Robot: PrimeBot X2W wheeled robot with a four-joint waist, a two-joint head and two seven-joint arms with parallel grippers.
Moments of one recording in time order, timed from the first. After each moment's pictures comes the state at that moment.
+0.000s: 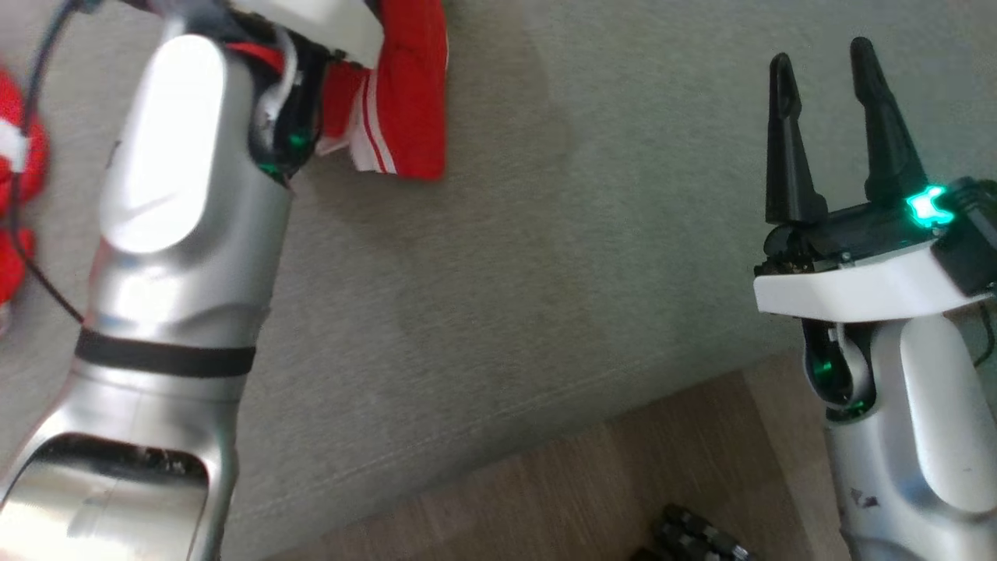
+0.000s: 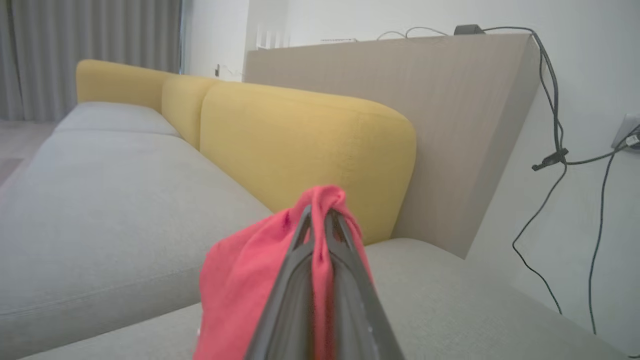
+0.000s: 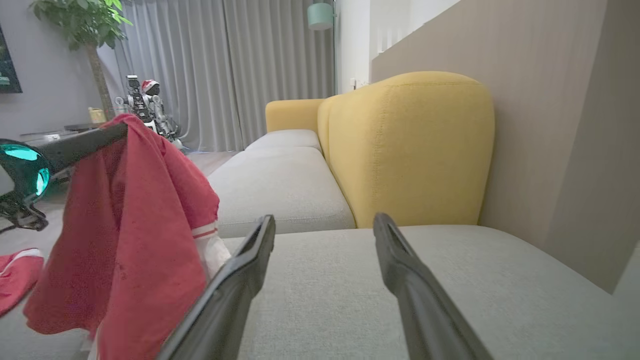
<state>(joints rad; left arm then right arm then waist) -1.00 0.05 -0.31 0.48 -0.30 -0.06 -0.15 -0.38 -0.05 0.06 -0.02 0.22 0.13 -0.26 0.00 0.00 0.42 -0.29</state>
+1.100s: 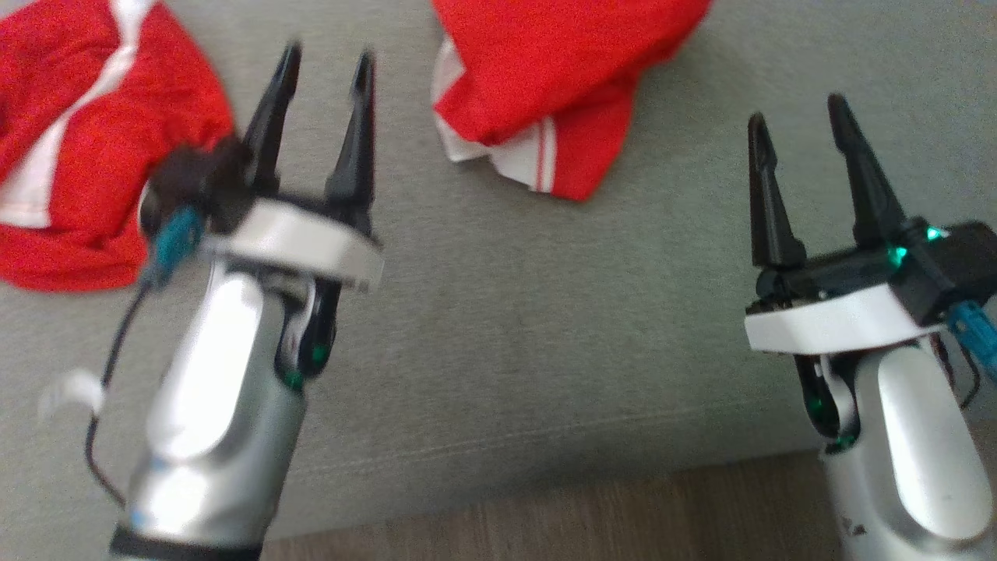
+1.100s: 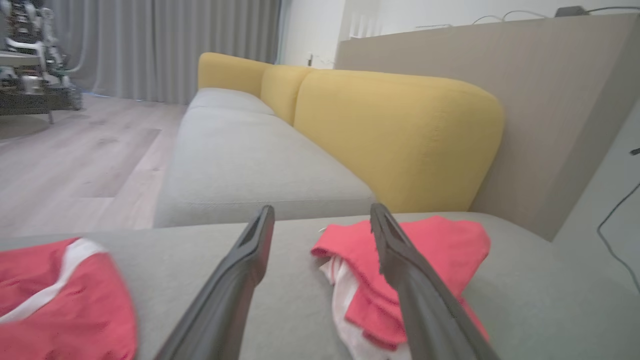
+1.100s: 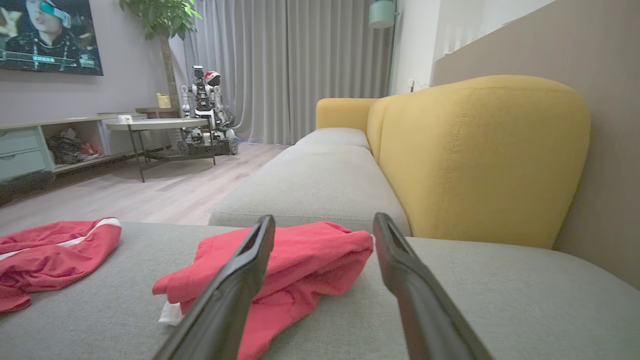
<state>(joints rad) -0.57 0.10 -0.35 0.29 -0.35 0.03 -0.26 -0.32 -0.05 0.05 0.02 0.09 0.13 -0.26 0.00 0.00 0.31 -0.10</state>
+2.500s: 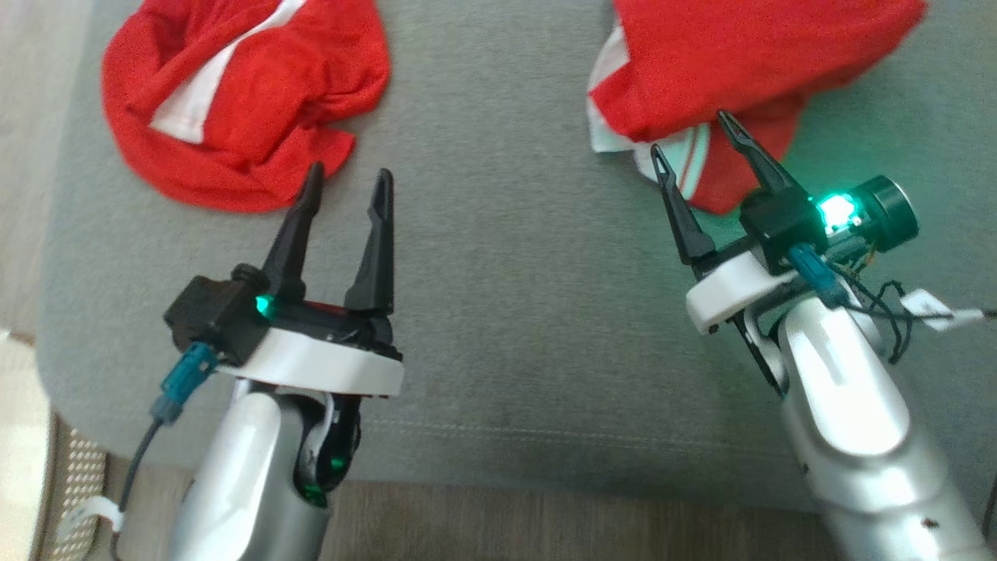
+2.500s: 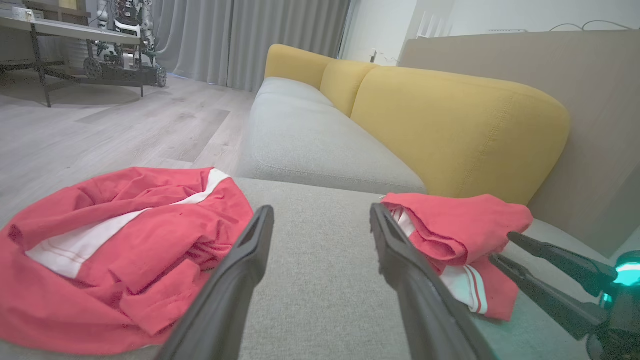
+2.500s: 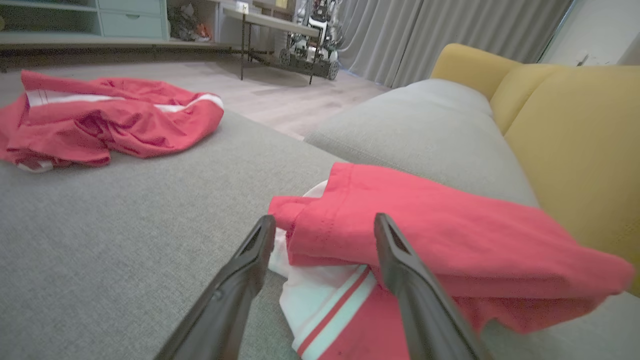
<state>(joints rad) -0.26 0.04 -0.29 0.05 -0.30 -0.01 -0.26 -0.51 -0.08 0.17 0.40 -0.18 0.13 -0.26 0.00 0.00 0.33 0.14</state>
